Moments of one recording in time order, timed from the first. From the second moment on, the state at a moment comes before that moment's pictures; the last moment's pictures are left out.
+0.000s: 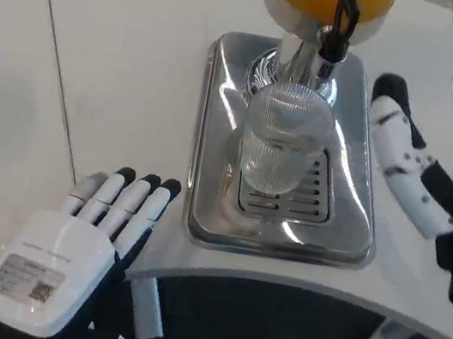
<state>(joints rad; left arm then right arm) 0.25 0.53 -0.09 -0.39 1.03 -0.14 0.19 -0.16 0.06 0.13 -0.83 -0.71 0.38 0.17</state>
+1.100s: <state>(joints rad) 0.25 0.52 -0.09 -0.39 1.03 -0.15 0.19 -0.42 0.03 0.17 -0.52 -0.52 0.31 0.07</state>
